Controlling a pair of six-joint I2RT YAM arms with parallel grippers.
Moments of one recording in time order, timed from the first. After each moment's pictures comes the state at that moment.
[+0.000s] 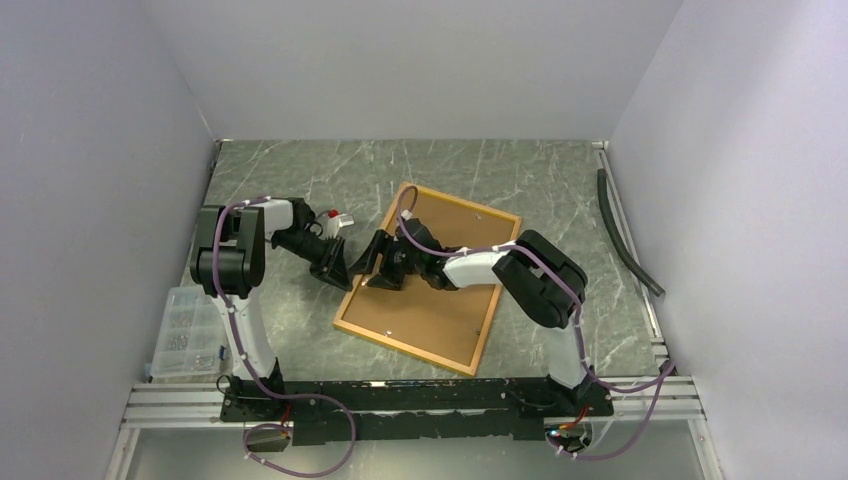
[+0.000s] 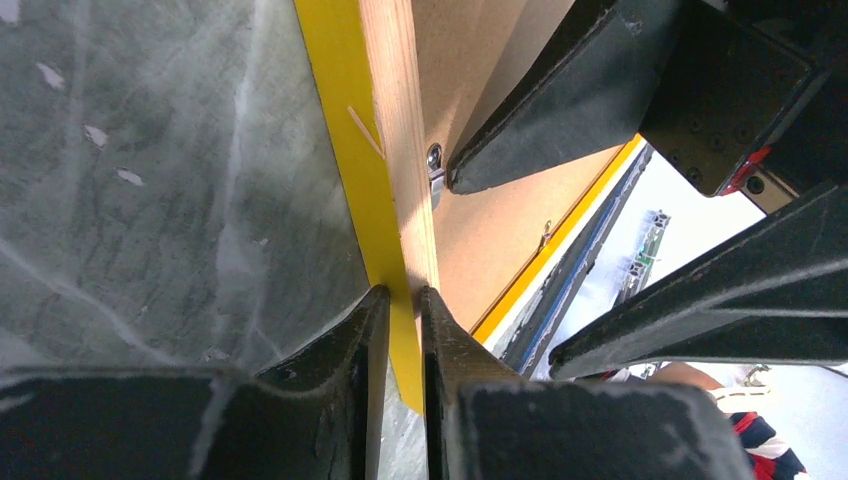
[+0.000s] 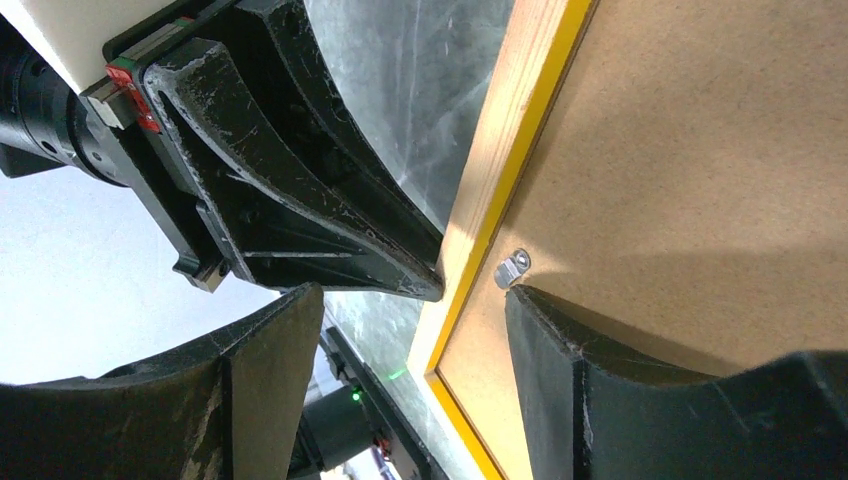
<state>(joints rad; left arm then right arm) -0.06 2.03 1.20 -0.93 0.89 0.45 0.85 2.01 1.08 0.37 -0.31 1.22</state>
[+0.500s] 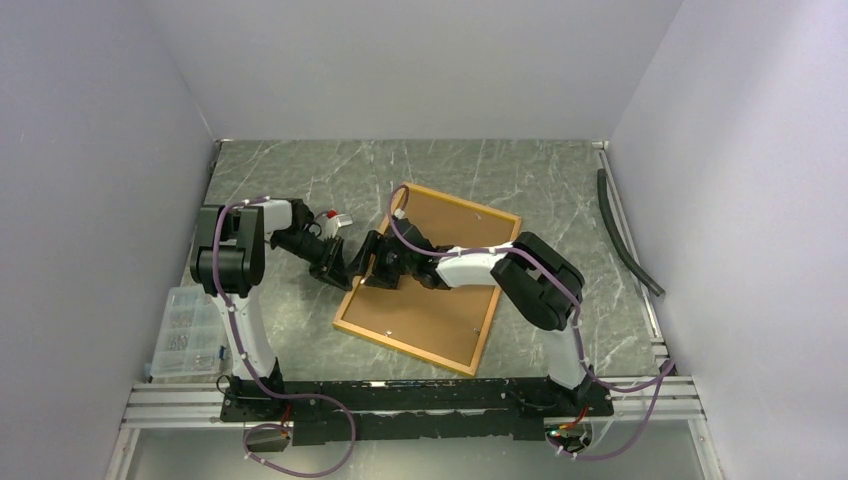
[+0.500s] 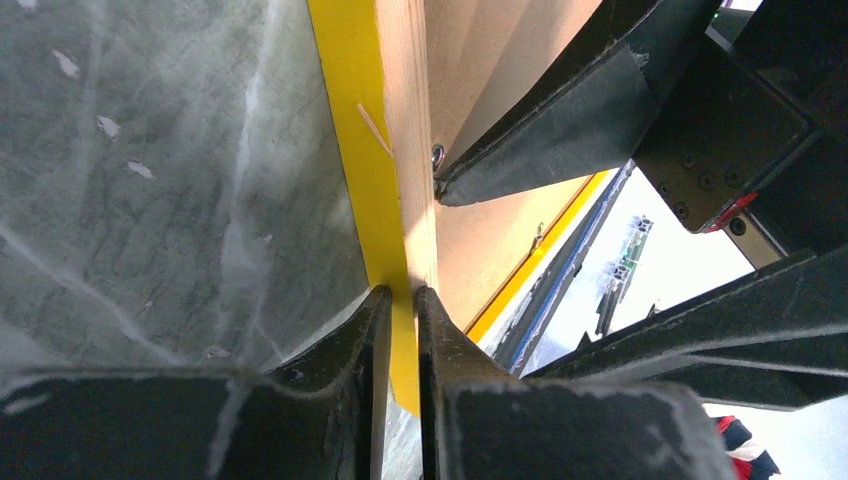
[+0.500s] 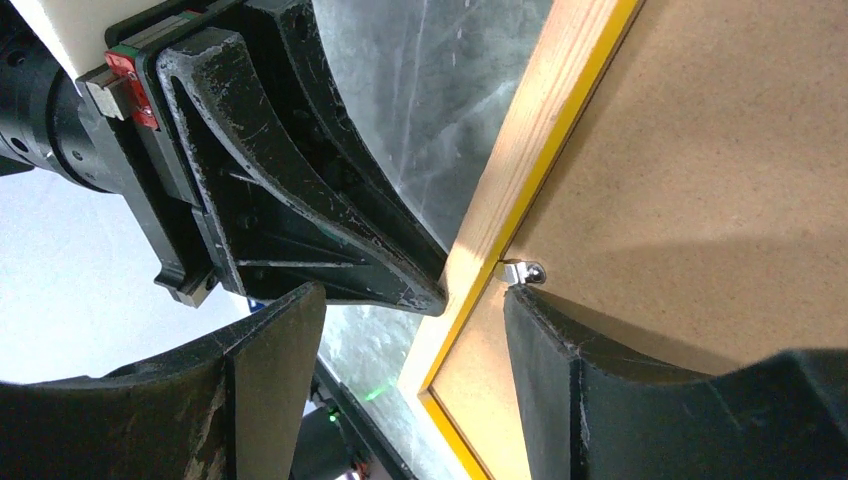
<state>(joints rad) -0.06 2.04 1.20 -0.93 0.90 0.43 0.88 2.02 1.14 0.27 -0.22 1.17</state>
